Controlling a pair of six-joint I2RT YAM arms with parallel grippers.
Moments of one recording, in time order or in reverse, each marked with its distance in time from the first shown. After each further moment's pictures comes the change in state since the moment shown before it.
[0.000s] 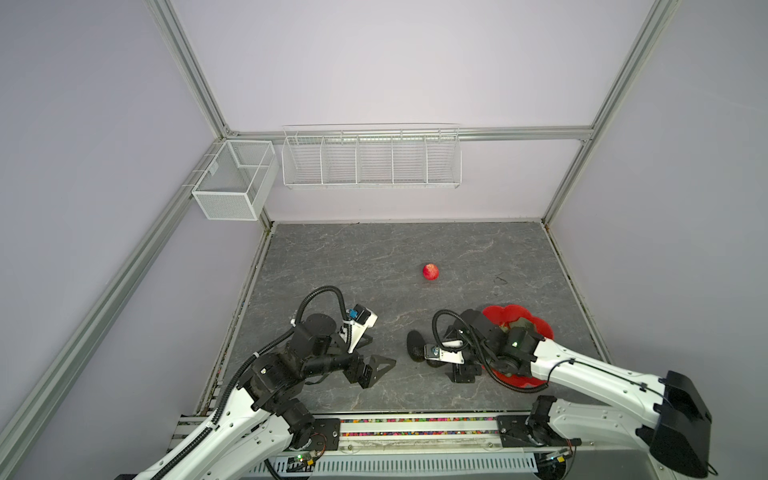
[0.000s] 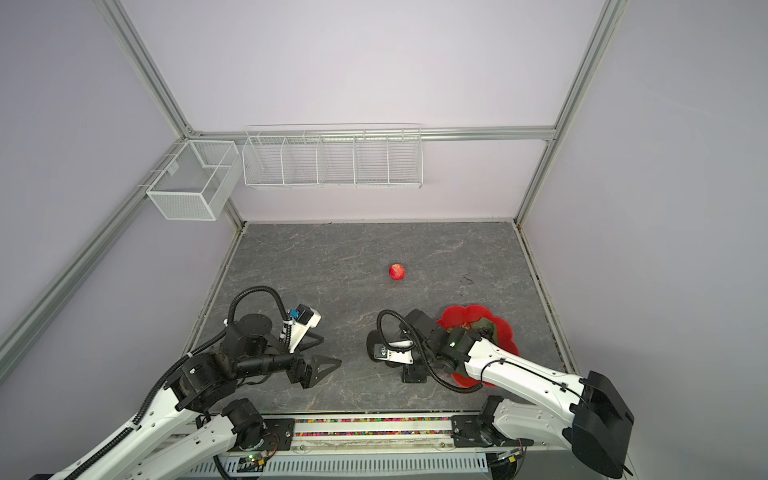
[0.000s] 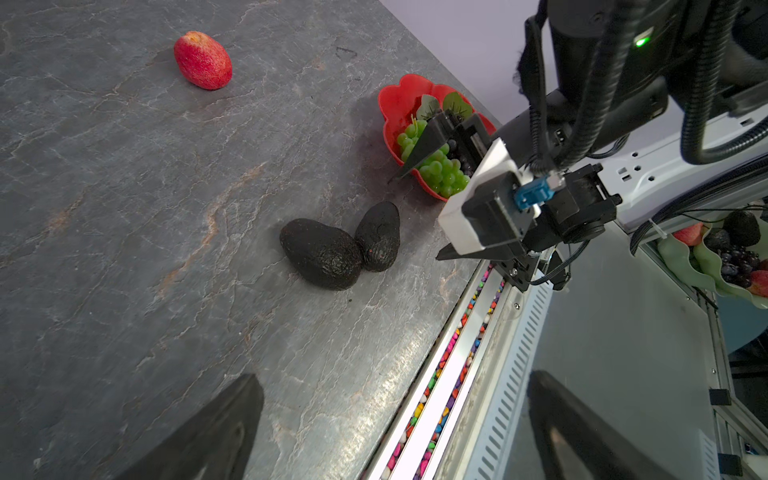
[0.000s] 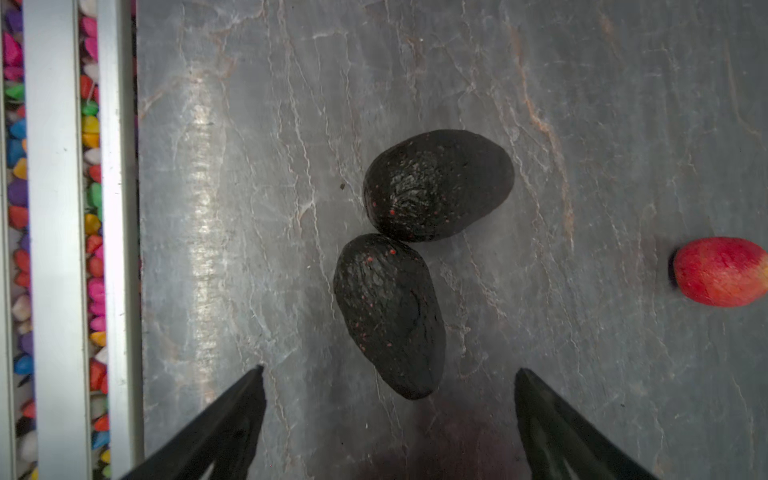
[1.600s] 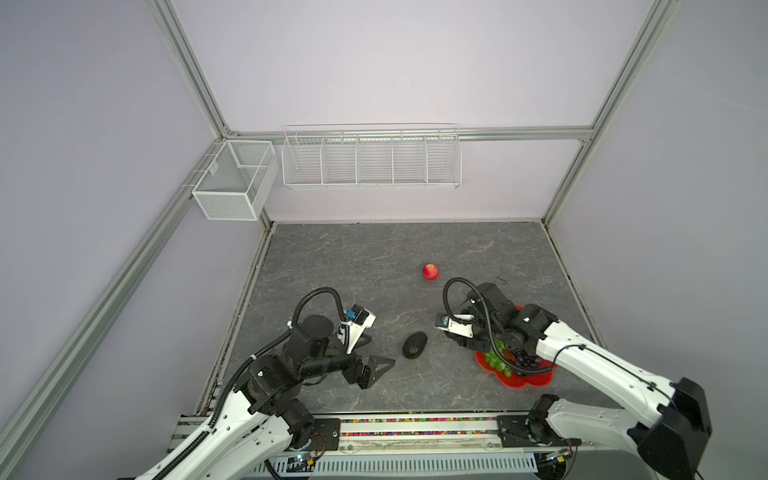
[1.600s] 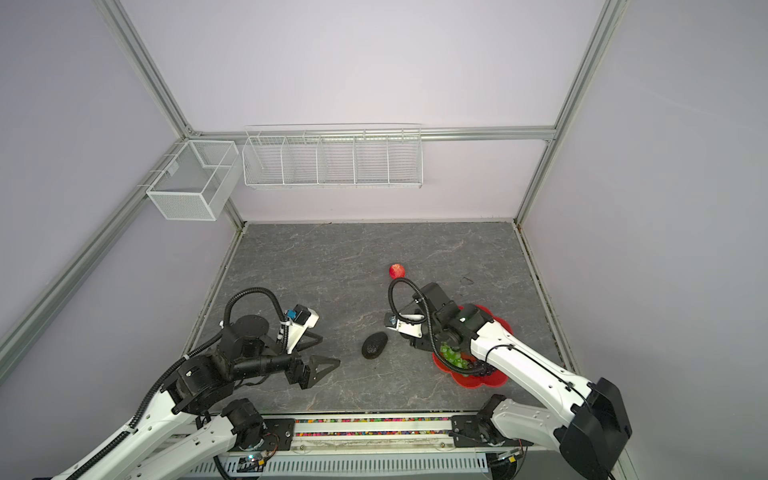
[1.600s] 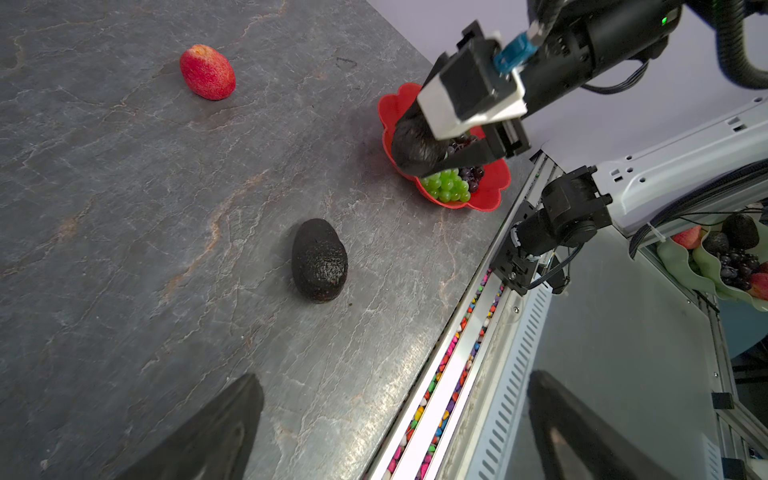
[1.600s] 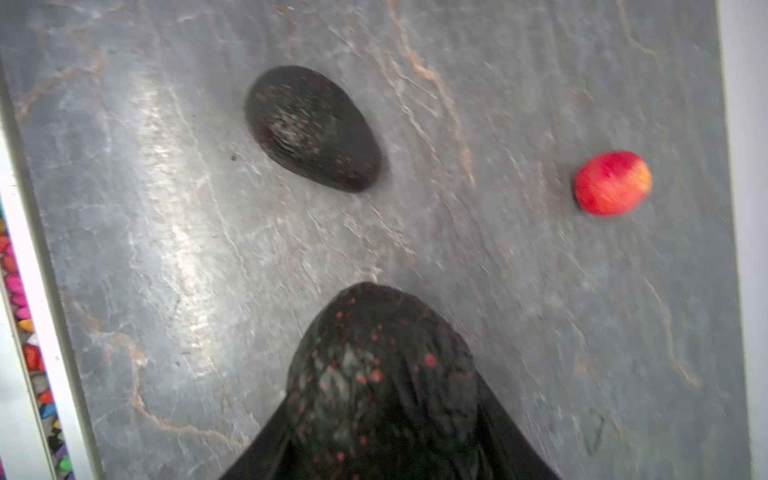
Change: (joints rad) left arm 0.000 -0.023 0.000 0.000 -0.006 0.000; right arm -0.233 -0.024 0.183 -0.179 0.034 -0.005
